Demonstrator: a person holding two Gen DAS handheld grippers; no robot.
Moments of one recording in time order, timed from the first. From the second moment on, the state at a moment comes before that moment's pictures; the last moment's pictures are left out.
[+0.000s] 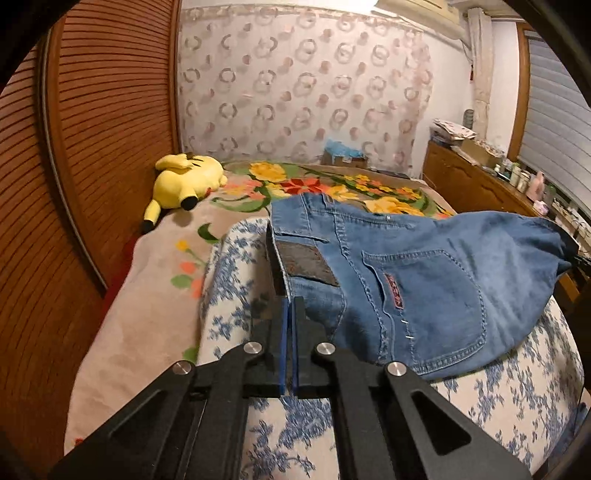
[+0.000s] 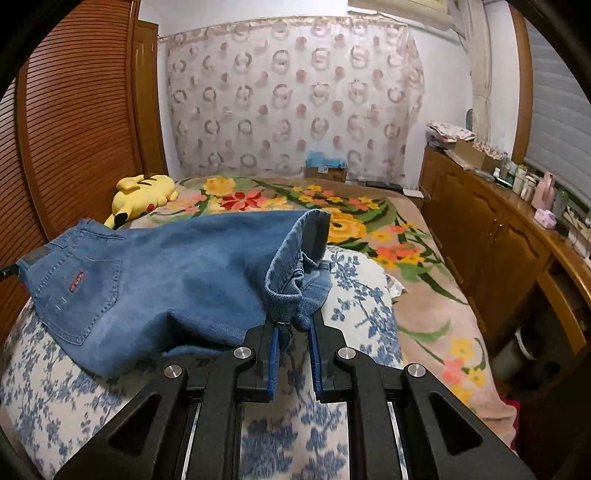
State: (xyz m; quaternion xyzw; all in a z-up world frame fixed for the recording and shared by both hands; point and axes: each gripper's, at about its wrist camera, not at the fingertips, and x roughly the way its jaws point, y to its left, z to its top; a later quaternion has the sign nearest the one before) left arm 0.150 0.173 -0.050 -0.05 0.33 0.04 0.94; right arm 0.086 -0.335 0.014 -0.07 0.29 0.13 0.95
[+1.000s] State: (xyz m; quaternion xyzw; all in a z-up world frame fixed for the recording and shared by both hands) left arm 0.027 0.145 -0.062 -0.07 0.33 -0.01 0.94; right arm -0.032 -0.393 -0.009 -0.01 0.32 0.12 0.94
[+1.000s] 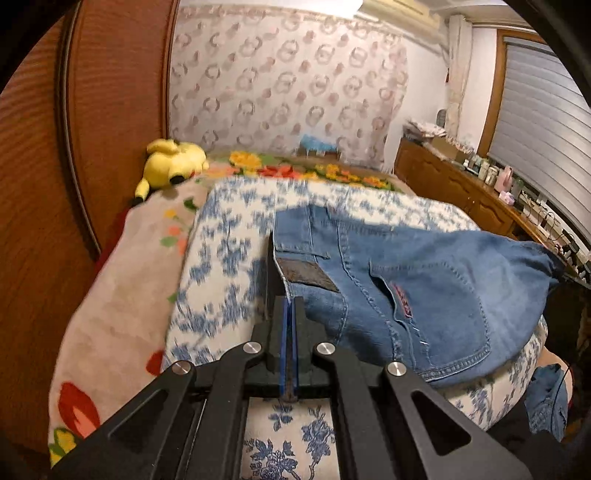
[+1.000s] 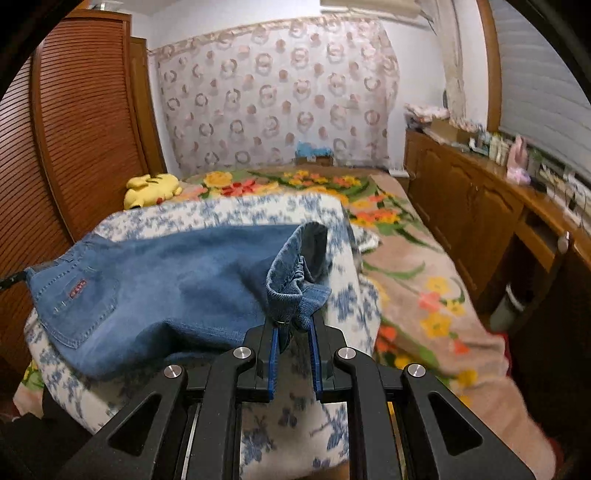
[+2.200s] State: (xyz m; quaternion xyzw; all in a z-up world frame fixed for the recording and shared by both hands) left arm 0.060 0.070 -0.074 -0.04 0.34 -0.08 0.94; right arm -0.027 -0.402 -0.047 0.02 0.35 0.10 0.93
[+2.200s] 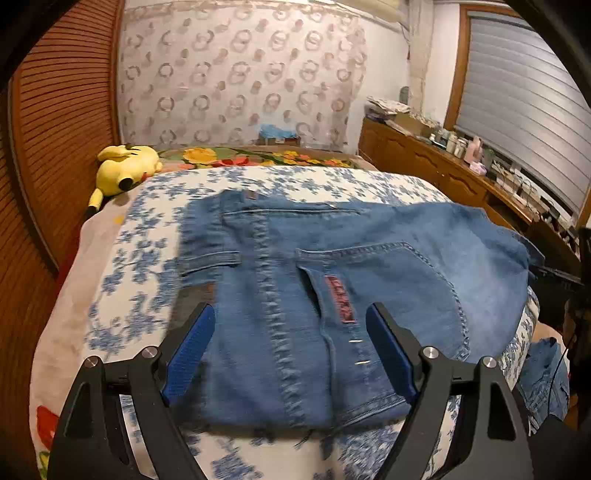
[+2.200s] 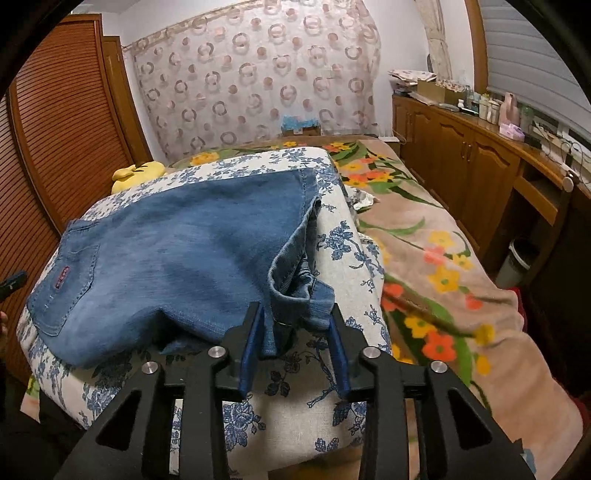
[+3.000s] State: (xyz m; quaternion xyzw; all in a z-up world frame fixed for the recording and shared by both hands) left arm 0.064 0.009 -0.104 -0.01 0.37 -0.12 0.92; right arm -0.041 -0.391 -0.042 -0.05 0.30 0.08 0.95
